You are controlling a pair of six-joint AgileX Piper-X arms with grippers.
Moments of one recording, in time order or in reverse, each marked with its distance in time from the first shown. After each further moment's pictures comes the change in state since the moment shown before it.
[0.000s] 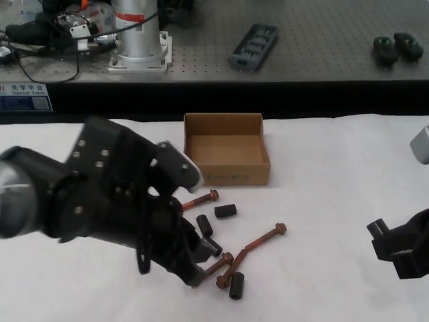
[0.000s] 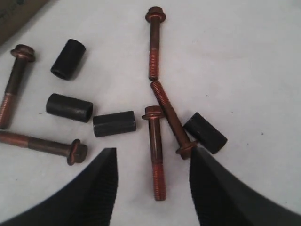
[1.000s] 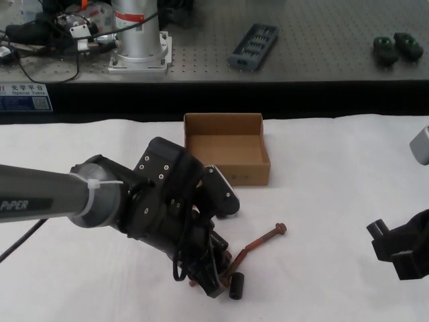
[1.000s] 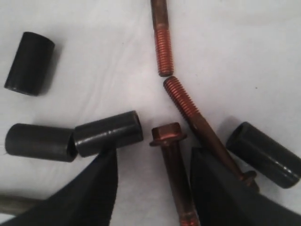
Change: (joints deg) left arm -3.1 16.0 -8.9 -0.1 -6.1 8.8; right arm 0.0 0.0 0.0 0.0 0.0 -0.2
